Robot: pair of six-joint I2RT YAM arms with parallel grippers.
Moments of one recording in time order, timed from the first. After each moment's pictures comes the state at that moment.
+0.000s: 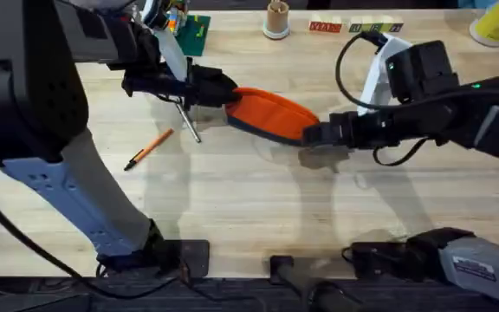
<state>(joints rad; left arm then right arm) 0.10 2.00 1.21 -0.84 1.28 1.39 0.24 1.29 0.70 -0.59 -0.43 0.19</state>
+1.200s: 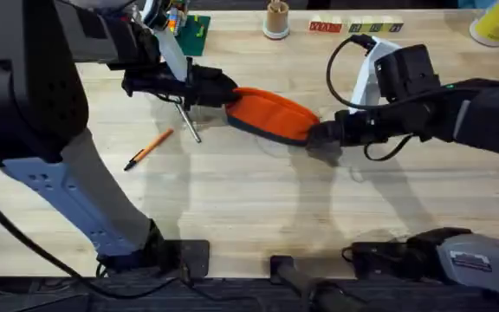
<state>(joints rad) 0.10 2.00 1.21 -0.84 1.28 1.39 0.24 1.40 0.69 -0.46 -0.44 0.17</state>
